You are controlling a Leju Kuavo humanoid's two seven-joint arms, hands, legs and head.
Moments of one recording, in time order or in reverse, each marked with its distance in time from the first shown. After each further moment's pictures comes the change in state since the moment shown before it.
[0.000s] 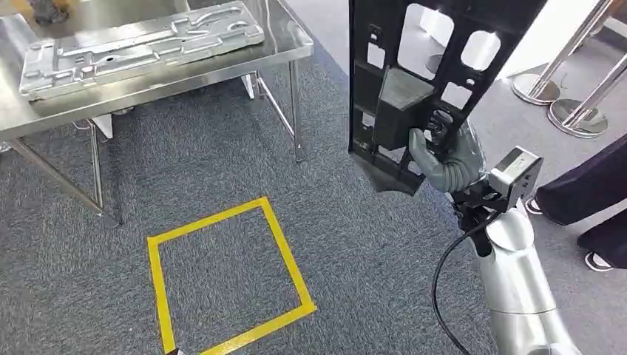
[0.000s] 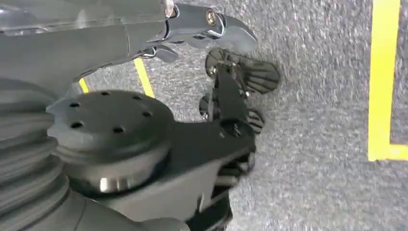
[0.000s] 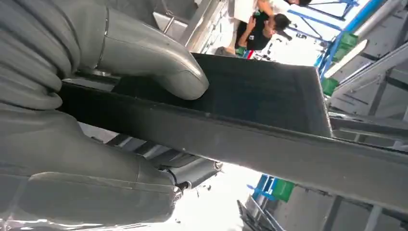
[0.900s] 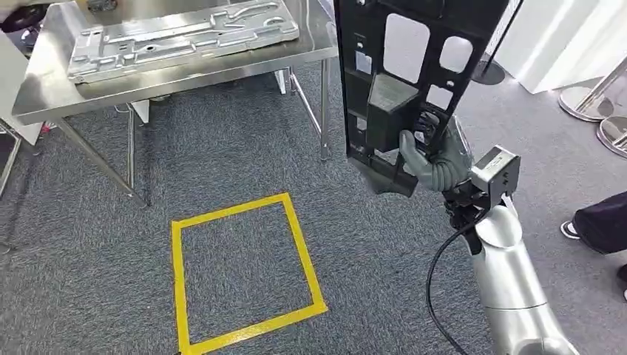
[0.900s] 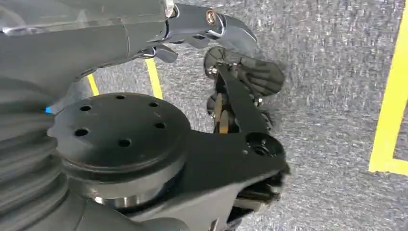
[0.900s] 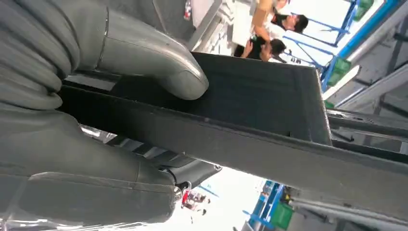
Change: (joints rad) left arm 0.005 -0.002 0.002 0.000 -0.019 0.005 0.016; right arm 0.005 0.003 0.006 0.031 0.041 -0.024 -0.013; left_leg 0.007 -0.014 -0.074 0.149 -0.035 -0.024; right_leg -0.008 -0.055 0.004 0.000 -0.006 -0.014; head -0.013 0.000
